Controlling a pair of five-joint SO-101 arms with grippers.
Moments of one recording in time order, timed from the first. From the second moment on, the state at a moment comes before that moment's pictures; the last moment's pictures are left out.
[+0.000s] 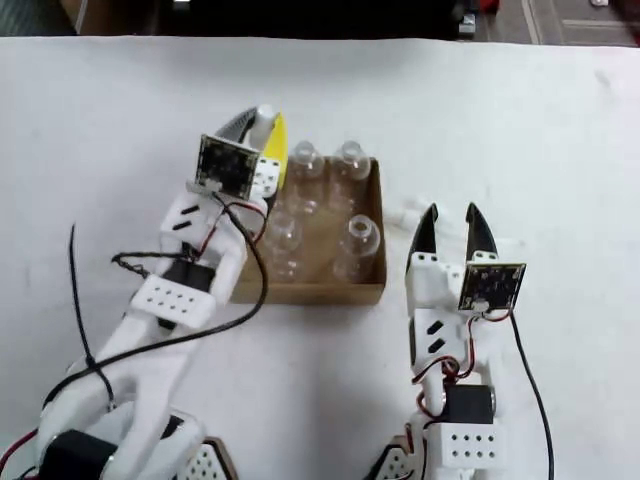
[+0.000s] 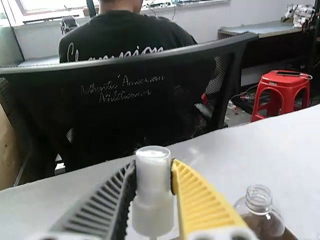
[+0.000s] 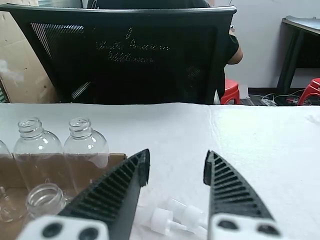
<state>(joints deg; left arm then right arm) 11.4 -27.1 58.1 -16.9 -4.6 -1.8 -95.4 96.8 13.3 1.4</state>
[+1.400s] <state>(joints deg) -9.5 -66.1 54.2 33.7 5.1 -1.8 -95.4 96.8 13.3 1.4</state>
